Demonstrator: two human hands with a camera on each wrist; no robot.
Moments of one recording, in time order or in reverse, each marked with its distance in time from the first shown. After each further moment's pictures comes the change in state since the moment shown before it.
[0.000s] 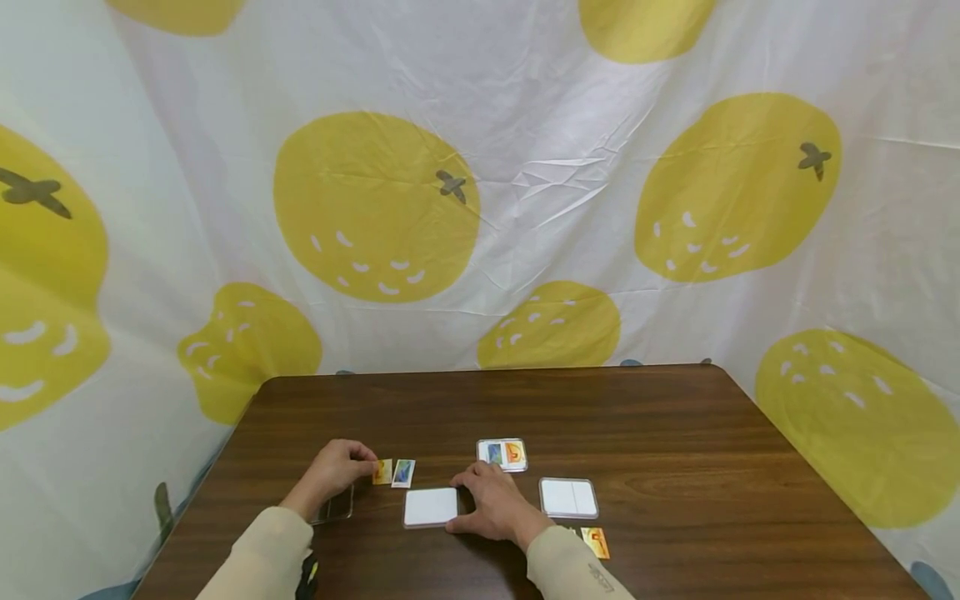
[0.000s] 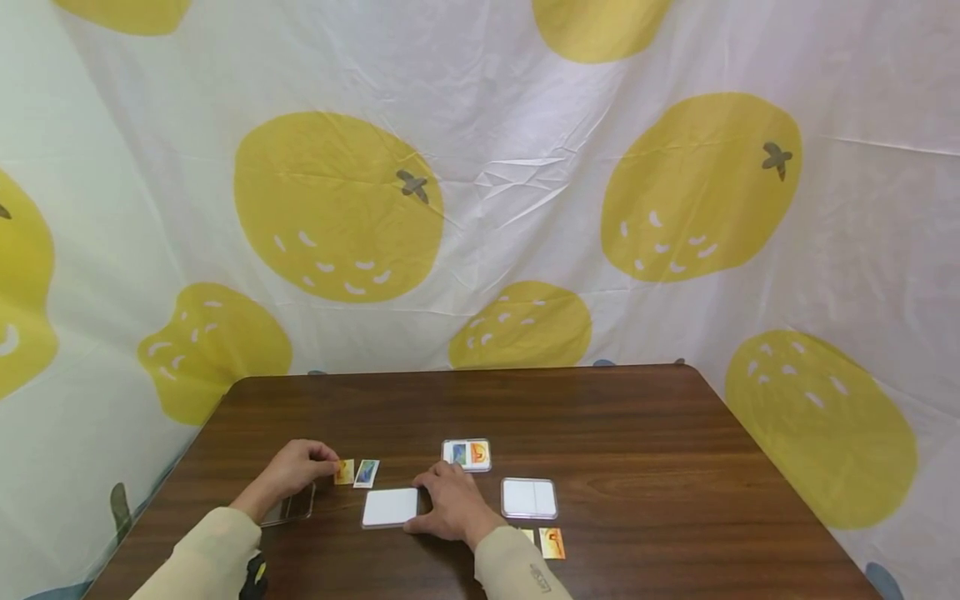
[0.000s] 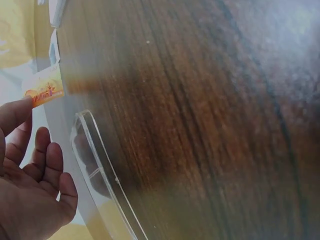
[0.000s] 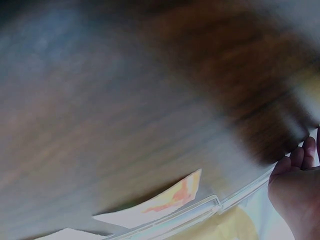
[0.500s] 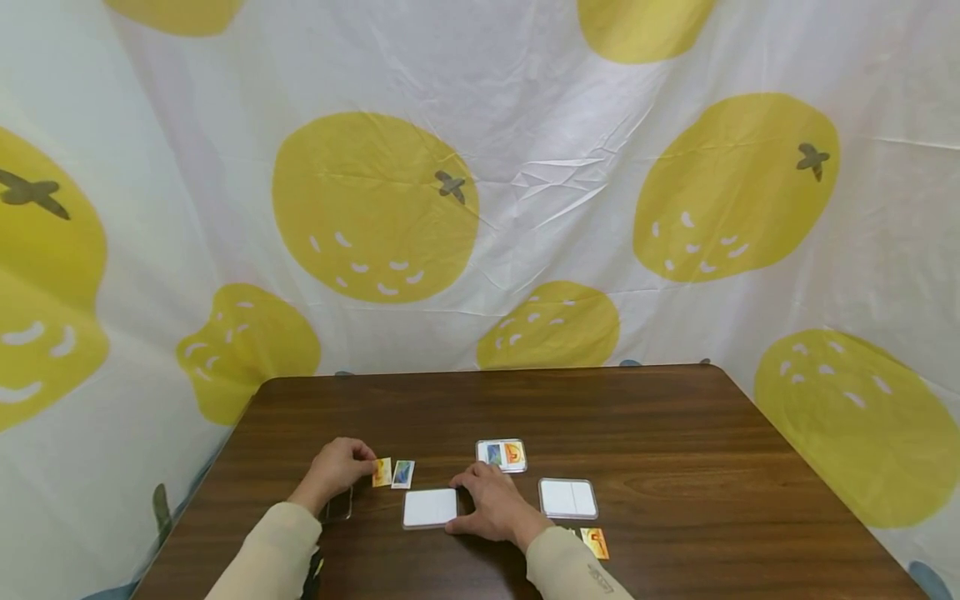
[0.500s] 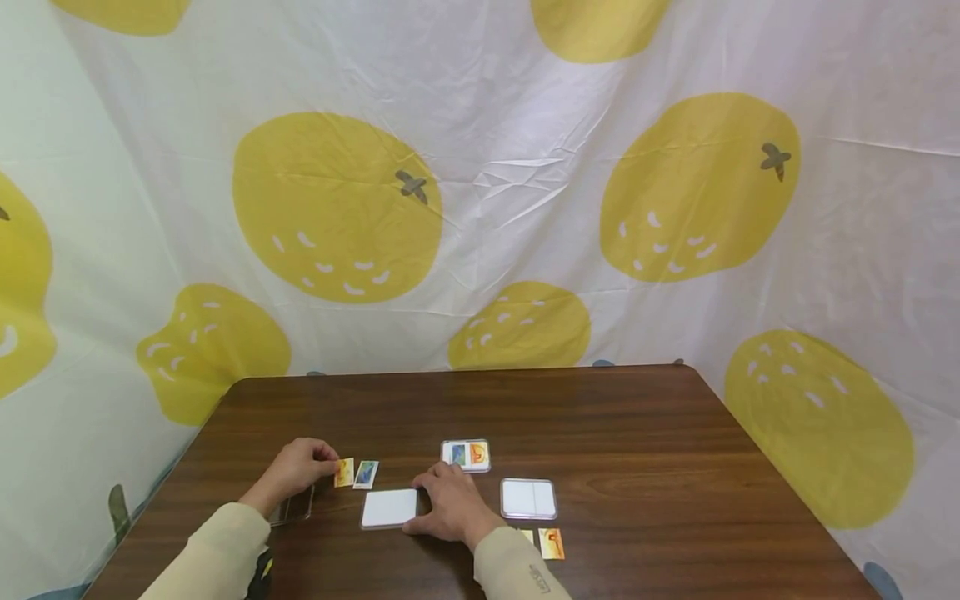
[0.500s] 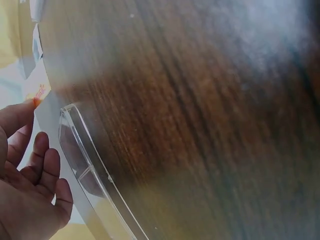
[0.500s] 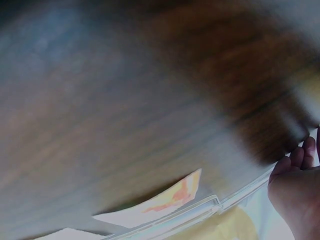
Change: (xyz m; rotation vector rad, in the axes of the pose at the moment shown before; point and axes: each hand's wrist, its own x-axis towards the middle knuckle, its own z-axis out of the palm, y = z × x) left_hand 0.010 -0.003 0.003 0.142 0.021 0.022; right_hand 0.000 -0.001 -0.001 0.005 -0.008 0.004
